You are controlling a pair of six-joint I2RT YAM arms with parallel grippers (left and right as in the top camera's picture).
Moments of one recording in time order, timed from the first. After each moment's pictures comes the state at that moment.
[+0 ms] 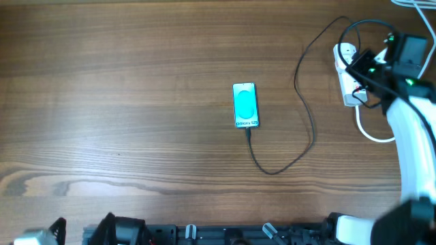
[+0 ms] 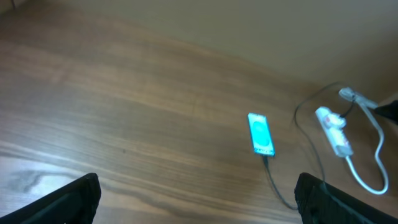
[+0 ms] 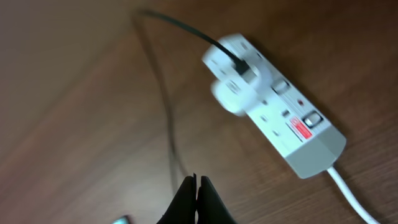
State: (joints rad) left arm -0.15 0.30 1.45 -1.55 -0.06 -0.38; right arm -0.19 1.45 1.20 -0.55 -0.11 0.53
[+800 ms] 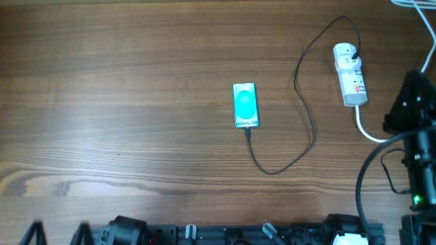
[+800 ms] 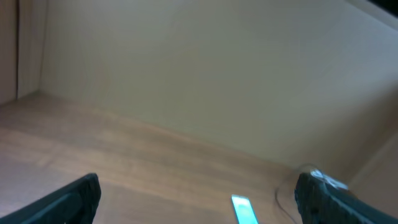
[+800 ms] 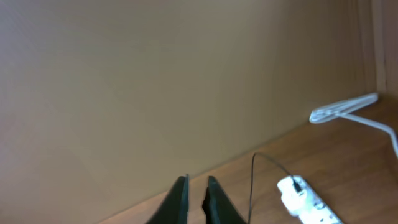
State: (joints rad) left arm -0.25 0.01 1.23 -1.19 -0.22 -0.38; right arm -0.09 0.68 1.20 -0.57 0.00 0.47
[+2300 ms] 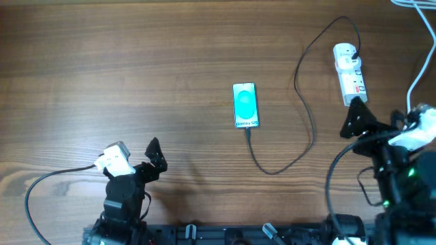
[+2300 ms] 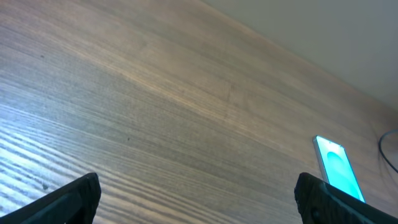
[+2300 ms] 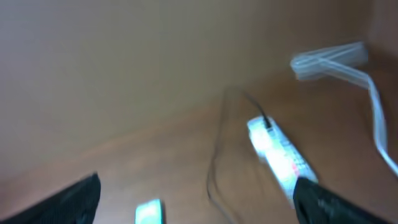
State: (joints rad) left arm -0.25 0.09 0.13 -0.46 -0.25 -0.57; right arm -0.09 0.48 0.79 -0.50 -0.06 0.33
